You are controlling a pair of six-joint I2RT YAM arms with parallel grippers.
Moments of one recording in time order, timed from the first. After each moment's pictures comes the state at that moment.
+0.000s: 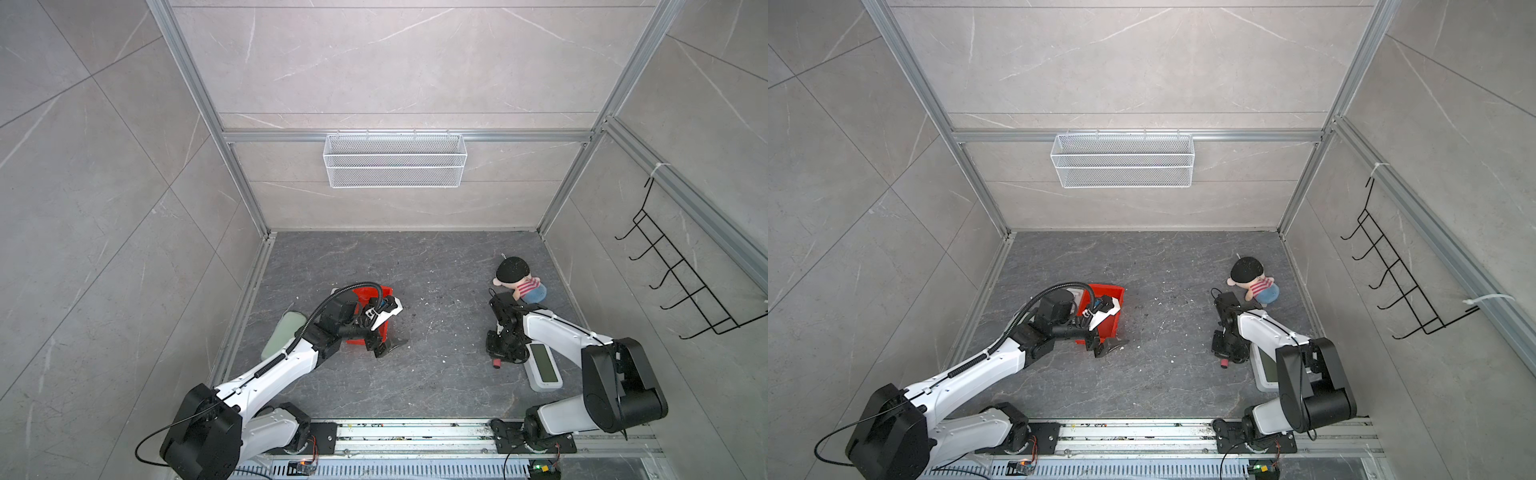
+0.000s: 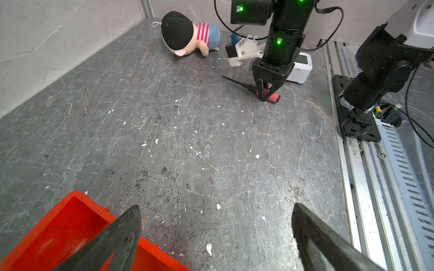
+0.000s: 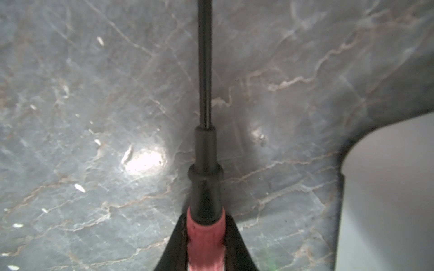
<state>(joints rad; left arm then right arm) -0.59 1.16 0.66 -0.06 0.61 0.37 0.21 1.44 0.74 -0.83 0.00 0.46</state>
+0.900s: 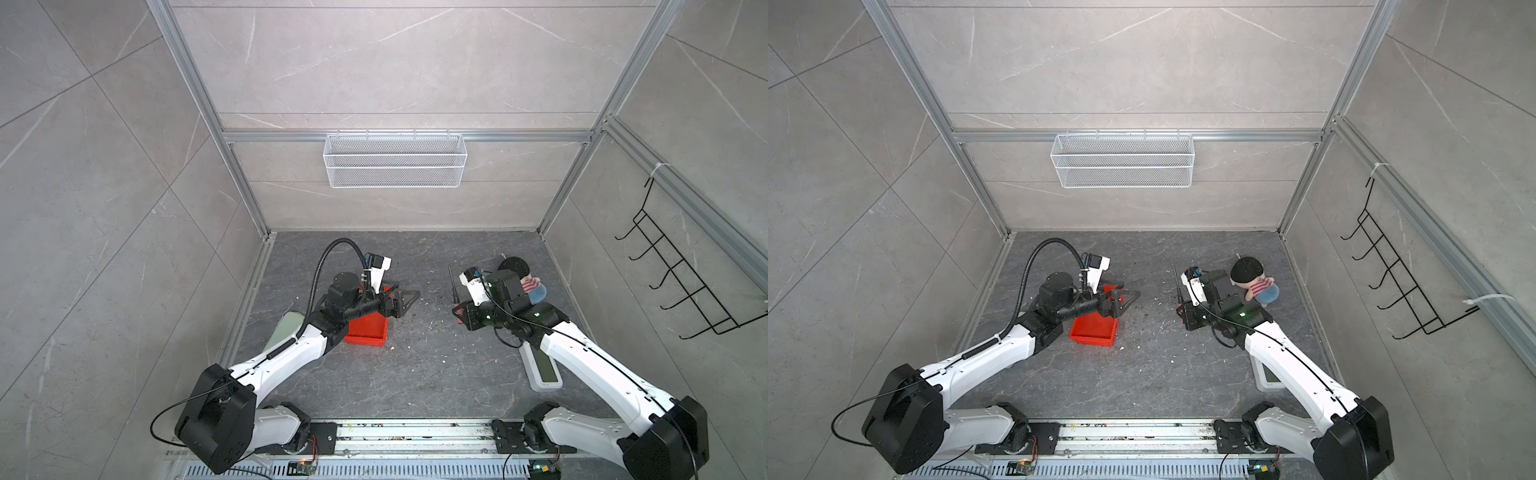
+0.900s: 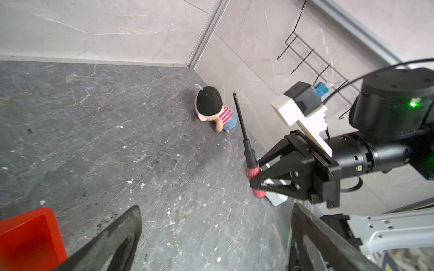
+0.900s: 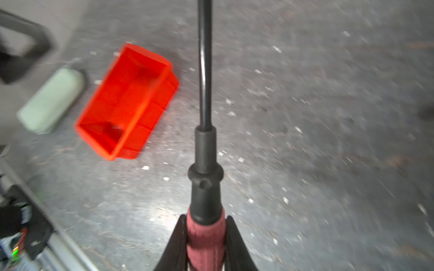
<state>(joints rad) -0.59 1.29 0.77 0.32 0.52 -0.49 0.49 1.16 0.94 -0.57 -0.23 0.16</state>
